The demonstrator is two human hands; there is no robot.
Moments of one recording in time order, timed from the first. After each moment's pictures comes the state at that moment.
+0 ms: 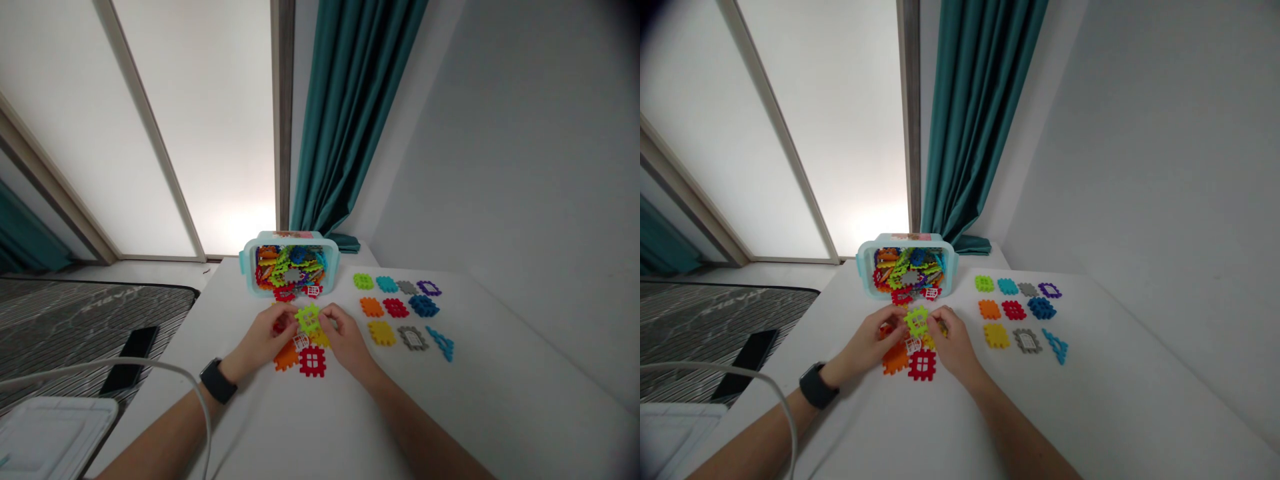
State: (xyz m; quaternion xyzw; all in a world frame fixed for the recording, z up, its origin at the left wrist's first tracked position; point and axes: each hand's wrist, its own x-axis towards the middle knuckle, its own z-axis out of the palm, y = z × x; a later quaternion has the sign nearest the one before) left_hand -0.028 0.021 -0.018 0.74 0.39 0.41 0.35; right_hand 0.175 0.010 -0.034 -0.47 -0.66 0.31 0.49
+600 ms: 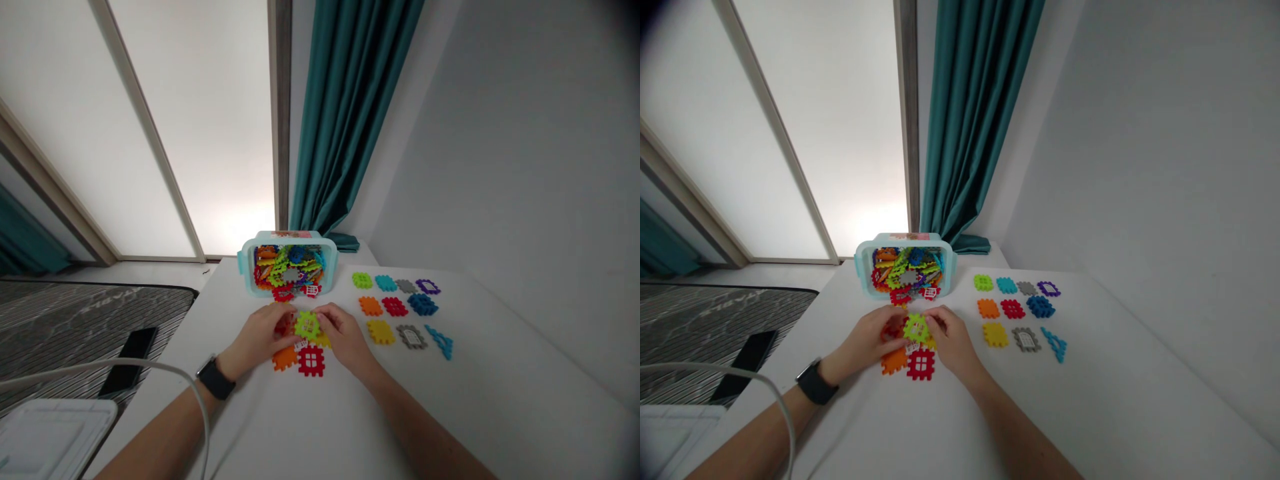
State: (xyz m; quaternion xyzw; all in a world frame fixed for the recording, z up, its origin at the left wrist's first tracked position) left_hand -0.043 0.030 -0.026 0.87 0.35 0.33 0.13; right_hand 0.177 0.011 -0.034 -0.48 -0.65 0.34 0.49
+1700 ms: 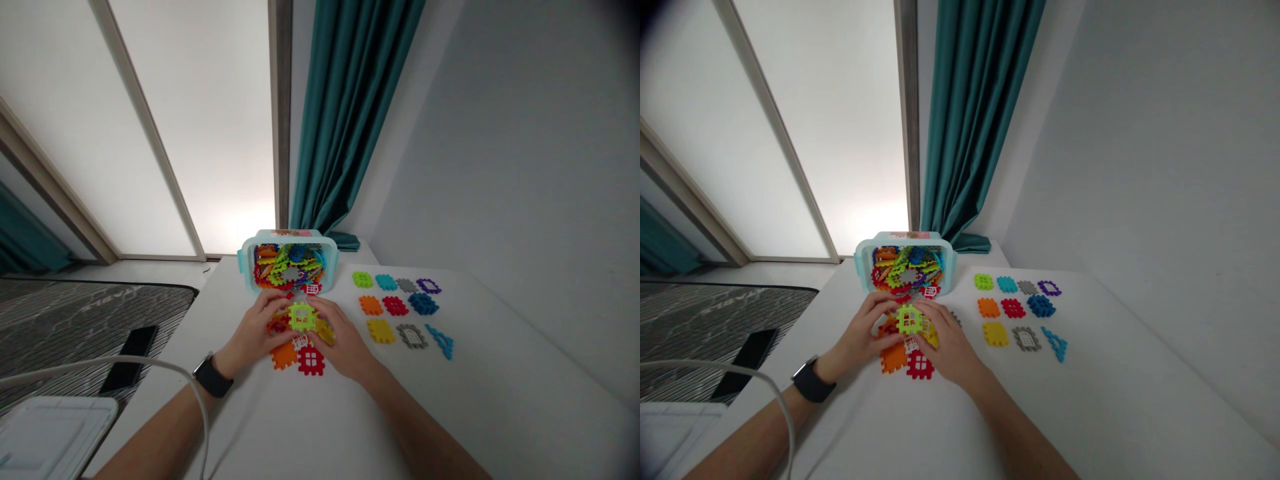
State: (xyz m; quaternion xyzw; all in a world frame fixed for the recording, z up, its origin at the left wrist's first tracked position) left_hand -0.047 0.028 -0.017 0.84 0.30 0.44 0.11; right_hand 0.182 -0.001 -0.023 -0.37 -0.81 0.17 0.43
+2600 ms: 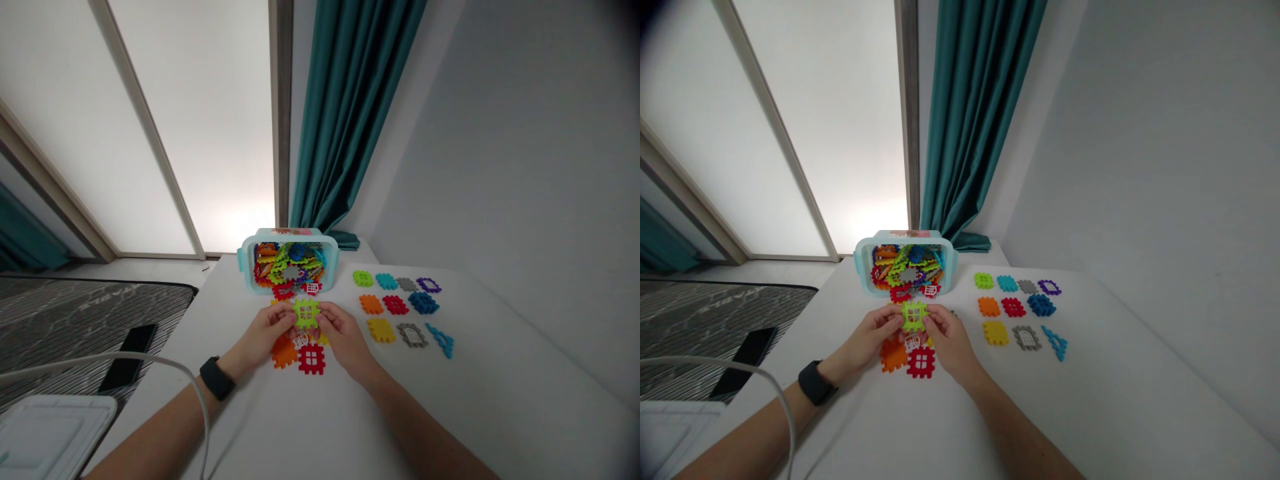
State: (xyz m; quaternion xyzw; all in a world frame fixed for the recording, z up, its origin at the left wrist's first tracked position) left_hand -0.021 0.018 -0.013 0.56 0.36 0.42 0.62; right_hand 0.162 0.004 -0.030 -0.42 -0.51 0.53 0.53
